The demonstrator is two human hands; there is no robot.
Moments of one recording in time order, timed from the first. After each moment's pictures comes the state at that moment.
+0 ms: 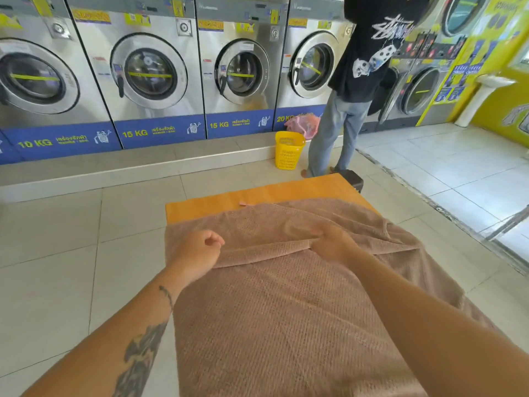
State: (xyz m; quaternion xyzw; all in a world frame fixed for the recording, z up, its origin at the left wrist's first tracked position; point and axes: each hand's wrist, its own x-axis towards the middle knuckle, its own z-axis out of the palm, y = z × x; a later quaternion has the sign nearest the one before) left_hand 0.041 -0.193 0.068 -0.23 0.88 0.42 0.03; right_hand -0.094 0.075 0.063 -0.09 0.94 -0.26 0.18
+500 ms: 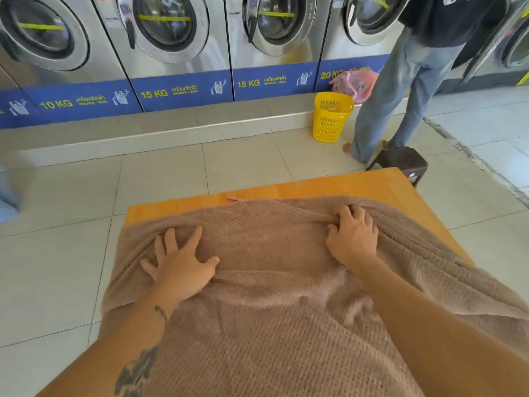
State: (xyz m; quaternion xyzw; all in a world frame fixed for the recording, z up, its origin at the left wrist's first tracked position) left_hand -0.128 -0.209 -0.060 -0.40 0.89 0.19 0.13; right_hand -0.319 0.046 -0.072 -0.11 0.99 -0.12 0.05
